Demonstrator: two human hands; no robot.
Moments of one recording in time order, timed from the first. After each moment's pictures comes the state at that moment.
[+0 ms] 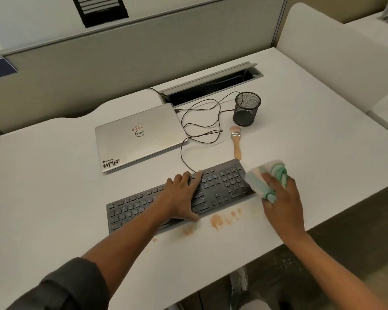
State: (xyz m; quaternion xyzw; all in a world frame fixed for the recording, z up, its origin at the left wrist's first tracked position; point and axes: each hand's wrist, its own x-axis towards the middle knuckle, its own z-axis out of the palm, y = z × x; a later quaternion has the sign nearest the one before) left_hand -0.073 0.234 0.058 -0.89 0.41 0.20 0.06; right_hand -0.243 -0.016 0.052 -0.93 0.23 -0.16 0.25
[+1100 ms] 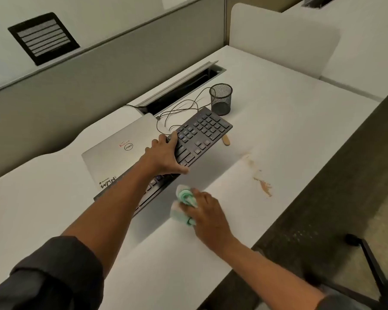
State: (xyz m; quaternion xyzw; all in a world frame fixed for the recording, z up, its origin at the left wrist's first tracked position) left_hand 0.011 0.238 0.124 -0.91 0.40 0.14 0.03; right_hand -0.210 0.203 0.002 -0.96 0.10 -0.19 0.16
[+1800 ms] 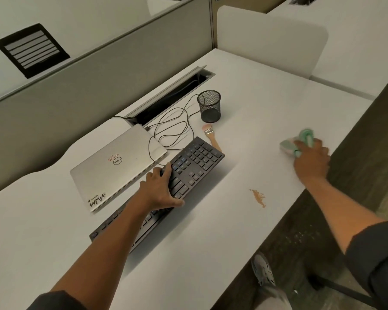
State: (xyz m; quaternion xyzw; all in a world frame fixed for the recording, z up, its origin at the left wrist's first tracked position) left_hand -0.011 0.249 0.080 -0.90 0.38 0.21 0.04; right_hand -0.266 -0.117 0.015 -0.83 0.51 -0.16 0.13
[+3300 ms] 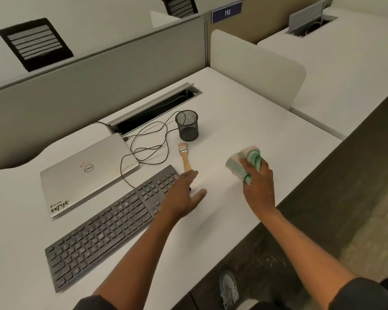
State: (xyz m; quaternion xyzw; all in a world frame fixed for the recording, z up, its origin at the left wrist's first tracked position) left_hand -0.117 0.095 0.069 -0.86 0.36 0.16 -0.31; right_hand -0.249 -0.114 0.042 -0.89 0.31 -0.24 0.23
